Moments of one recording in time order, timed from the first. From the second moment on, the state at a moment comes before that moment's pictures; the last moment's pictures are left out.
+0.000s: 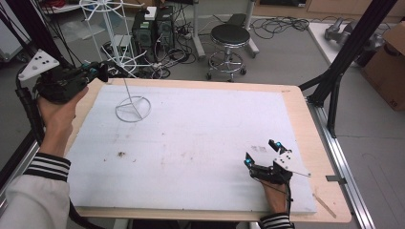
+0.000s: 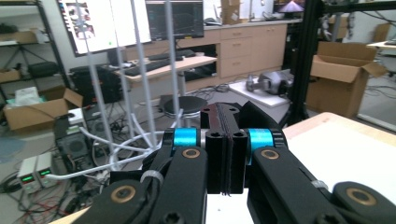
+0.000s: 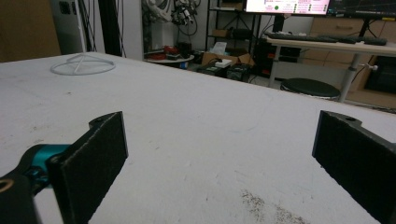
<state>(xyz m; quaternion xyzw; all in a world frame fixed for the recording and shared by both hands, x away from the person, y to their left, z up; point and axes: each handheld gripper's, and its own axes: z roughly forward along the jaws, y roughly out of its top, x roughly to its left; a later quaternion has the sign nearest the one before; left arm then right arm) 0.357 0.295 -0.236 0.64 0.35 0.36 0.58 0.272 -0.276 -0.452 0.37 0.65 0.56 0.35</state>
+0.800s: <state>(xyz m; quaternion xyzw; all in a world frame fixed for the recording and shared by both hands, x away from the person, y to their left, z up) 0.368 0.299 -0.263 0.65 0.37 0.37 0.55 0.272 -0.276 -0.452 0.37 0.65 0.56 0.35</state>
